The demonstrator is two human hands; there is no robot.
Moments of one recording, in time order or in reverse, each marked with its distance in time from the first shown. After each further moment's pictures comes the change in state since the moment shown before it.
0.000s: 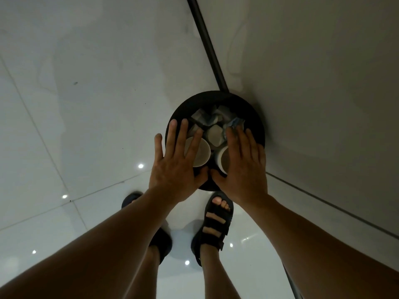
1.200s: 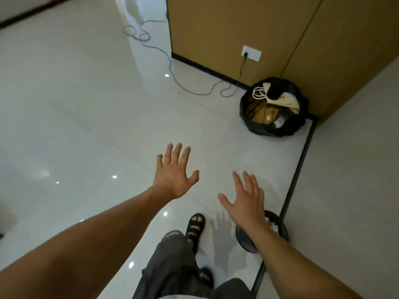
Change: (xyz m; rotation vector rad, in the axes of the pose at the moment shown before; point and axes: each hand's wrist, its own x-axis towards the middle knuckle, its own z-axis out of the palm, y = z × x) left_hand -0.460 -0.058 -0.436 -0.178 0.292 -1.004; right_hand -0.210 -0.334 -0.379 -0.163 -0.159 -0.745
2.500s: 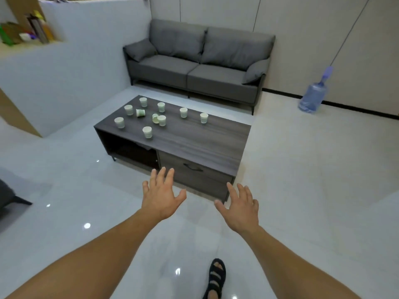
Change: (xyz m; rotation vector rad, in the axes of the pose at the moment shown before) left_hand -0.686 -0.629 -0.029 -0.272 0.422 -1.525; right_hand -0.340 -0.837 0.227 -0.207 -0.364 -1.315
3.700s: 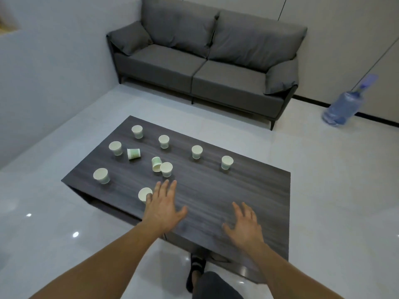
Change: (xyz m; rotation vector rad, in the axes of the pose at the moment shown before) left_hand 0.583 -0.144 -0.006 -0.038 -0.201 0.028; right_hand 0.564 -0.173 0.045 -0.030 -0.272 0.161
